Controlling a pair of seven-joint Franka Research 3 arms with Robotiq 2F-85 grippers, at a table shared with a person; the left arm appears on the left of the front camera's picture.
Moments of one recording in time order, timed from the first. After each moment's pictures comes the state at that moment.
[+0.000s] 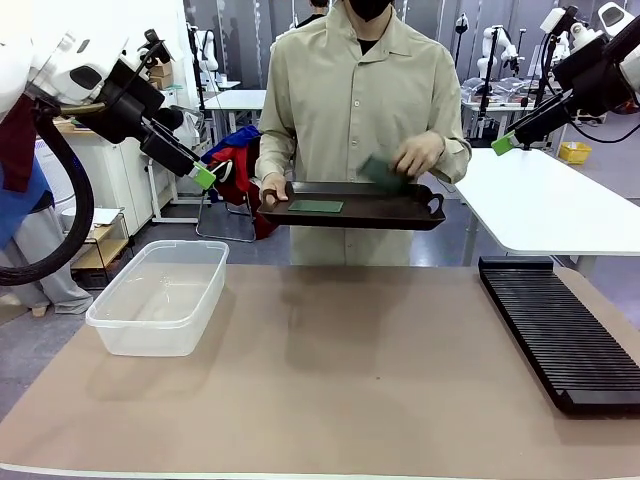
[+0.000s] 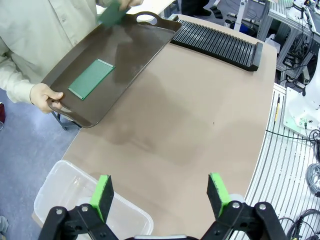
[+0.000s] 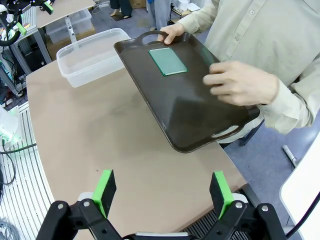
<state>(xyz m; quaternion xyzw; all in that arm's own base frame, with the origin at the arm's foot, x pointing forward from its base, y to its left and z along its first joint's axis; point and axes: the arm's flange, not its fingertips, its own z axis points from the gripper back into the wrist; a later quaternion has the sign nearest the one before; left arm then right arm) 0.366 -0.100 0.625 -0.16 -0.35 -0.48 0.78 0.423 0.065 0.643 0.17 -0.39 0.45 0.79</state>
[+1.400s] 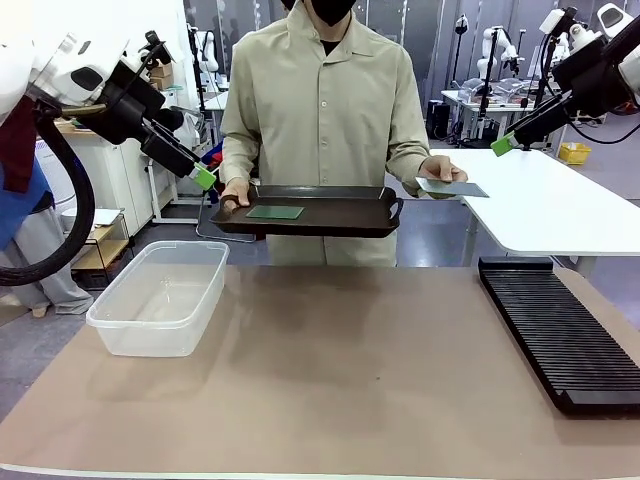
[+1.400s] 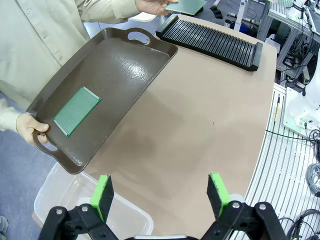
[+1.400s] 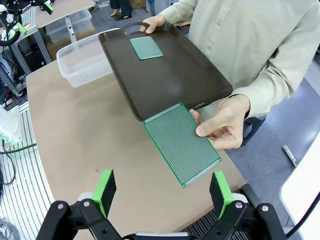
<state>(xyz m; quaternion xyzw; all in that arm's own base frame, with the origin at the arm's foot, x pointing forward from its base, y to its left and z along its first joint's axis) 0.366 -0.100 0.625 -0.16 -0.35 -0.48 0.78 0.423 0.065 0.643 0.17 -0.39 0.45 0.79</state>
